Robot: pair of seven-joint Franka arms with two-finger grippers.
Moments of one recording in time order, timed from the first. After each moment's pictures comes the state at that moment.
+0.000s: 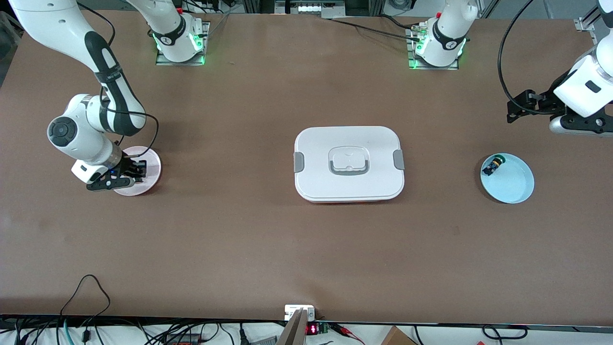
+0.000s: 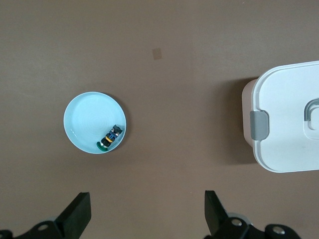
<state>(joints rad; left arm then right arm) -0.01 0.00 -0.04 -1.64 0.02 1.57 0.01 0.02 0.43 -0.12 -2.18 0.00 2.60 -0.24</state>
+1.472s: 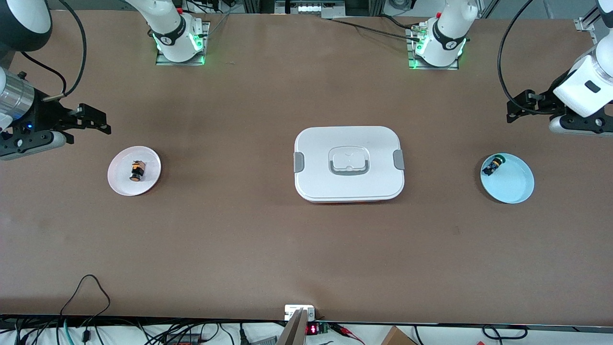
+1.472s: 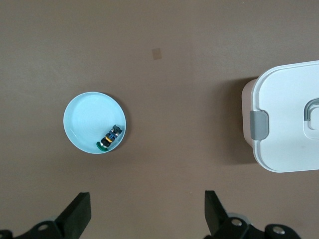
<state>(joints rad) -0.01 0.00 -0.04 -1.64 0.02 1.57 0.01 0.10 0.09 -0.09 -1.62 0.09 1.62 -0.24</state>
